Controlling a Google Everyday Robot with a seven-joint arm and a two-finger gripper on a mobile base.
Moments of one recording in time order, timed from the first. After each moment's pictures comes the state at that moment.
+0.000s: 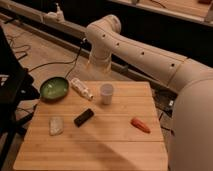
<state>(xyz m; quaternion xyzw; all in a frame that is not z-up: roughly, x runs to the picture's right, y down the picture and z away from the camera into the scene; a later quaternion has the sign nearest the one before) -0.018 -0.086 0.721 -0.17 0.15 0.82 0.53</state>
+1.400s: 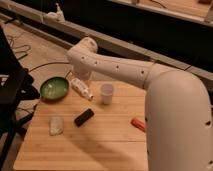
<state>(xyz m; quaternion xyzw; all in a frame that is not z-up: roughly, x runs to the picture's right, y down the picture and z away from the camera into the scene) -0.122 -0.045 0.797 -0.19 0.10 0.82 0.54</state>
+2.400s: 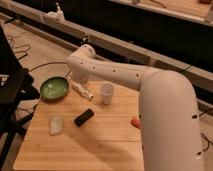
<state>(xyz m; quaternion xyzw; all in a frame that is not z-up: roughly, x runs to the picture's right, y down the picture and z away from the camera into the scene) -0.138 -0.025 0.827 -0.20 0.11 0.83 0.51</state>
